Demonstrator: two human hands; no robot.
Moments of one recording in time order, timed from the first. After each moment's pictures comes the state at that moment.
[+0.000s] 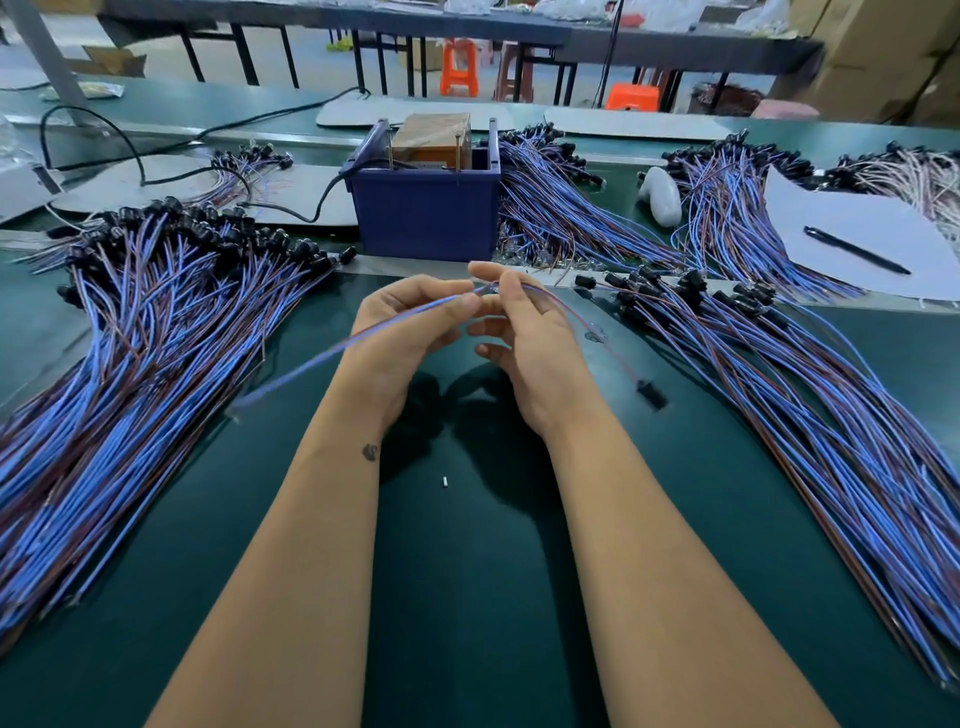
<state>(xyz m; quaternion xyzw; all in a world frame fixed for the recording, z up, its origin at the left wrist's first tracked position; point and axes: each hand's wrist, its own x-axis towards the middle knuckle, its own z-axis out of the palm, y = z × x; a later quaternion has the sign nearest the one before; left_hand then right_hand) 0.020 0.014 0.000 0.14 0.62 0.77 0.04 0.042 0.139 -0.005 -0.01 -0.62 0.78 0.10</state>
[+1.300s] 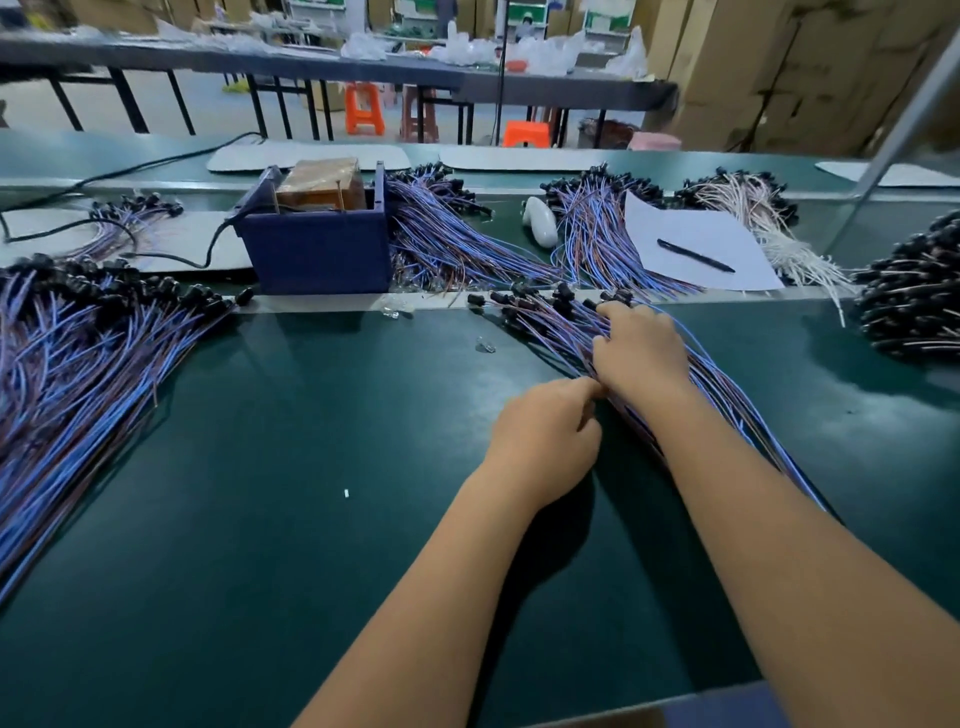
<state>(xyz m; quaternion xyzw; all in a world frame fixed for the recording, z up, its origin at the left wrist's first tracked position) 0.117 0.170 -0.011 0.39 0.84 0.37 0.03 0.104 0.316 0.017 -0.27 -0.95 0.10 0.14</state>
